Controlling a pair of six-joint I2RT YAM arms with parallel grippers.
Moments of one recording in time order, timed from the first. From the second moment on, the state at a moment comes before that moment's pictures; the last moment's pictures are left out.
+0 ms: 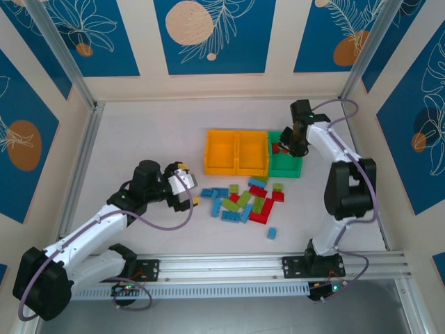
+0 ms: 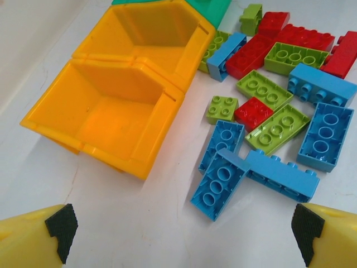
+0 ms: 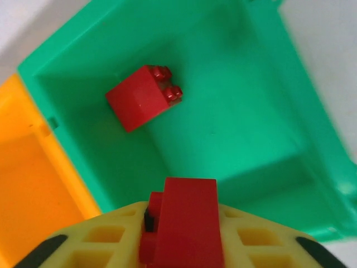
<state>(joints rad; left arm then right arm) -0.53 0.99 0.57 -0.16 0.39 0.63 0.11 1.81 1.44 -0.88 -0.10 0.71</state>
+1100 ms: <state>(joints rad) -0.79 1.66 1.14 -0.73 0.00 -0.48 0.11 1.44 1.43 -1.12 -0.30 0.71</state>
